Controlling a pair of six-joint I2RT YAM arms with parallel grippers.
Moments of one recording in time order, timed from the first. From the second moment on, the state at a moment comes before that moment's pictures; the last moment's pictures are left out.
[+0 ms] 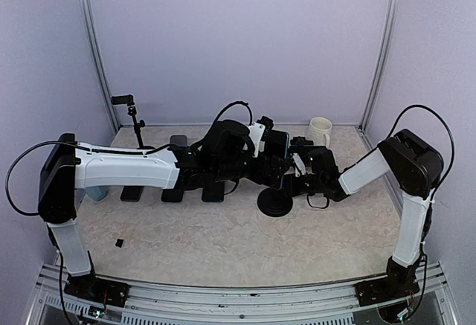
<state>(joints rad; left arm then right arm) -1.03 1.86 1.40 0.06 -0.11 -0.28 0.51 1.96 0.85 0.53 -0.43 0.31</state>
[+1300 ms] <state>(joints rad) -1.09 1.89 1.43 -0.06 -0.42 0.02 0.52 1.94 0.87 0.39 -0.44 0.26</state>
